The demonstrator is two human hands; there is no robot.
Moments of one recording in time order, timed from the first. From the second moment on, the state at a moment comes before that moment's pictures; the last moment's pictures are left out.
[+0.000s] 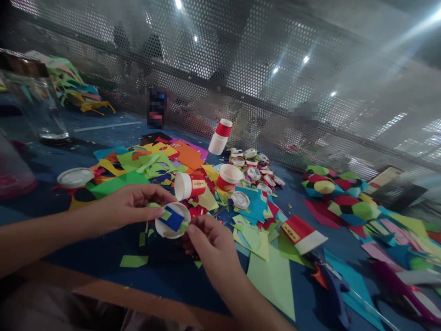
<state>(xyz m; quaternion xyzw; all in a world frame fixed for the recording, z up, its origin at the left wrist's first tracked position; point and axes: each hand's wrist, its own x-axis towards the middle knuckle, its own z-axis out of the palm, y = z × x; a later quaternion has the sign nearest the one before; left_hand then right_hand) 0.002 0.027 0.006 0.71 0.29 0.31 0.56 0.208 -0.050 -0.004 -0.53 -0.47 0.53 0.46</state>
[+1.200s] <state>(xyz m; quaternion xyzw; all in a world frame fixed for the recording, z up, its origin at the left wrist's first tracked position) -0.002 0.018 0.003 0.70 0.19 0.26 0.64 0.209 -0.050 -0.001 -0.54 -0.46 0.53 0.46</state>
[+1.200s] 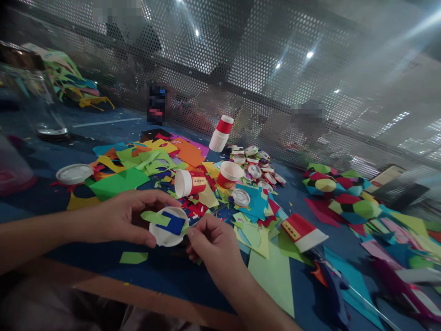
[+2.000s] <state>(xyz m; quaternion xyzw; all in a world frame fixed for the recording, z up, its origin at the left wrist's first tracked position) -0.003 0.029 -0.006 0.74 0.24 0.26 0.58 0.209 -0.049 -0.001 -0.55 -0.49 0.49 0.46</state>
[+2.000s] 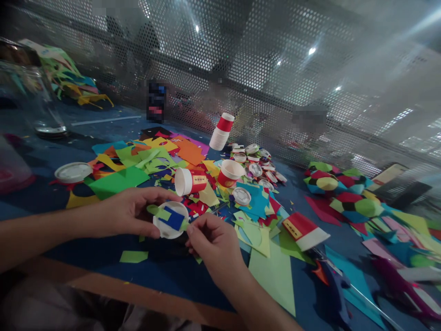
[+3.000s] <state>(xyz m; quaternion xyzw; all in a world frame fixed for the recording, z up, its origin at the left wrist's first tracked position) -0.001 0.024 -0.004 0.68 0.24 0.24 0.65 0.213 -0.048 -0.009 -0.55 -0.50 0.47 0.48</state>
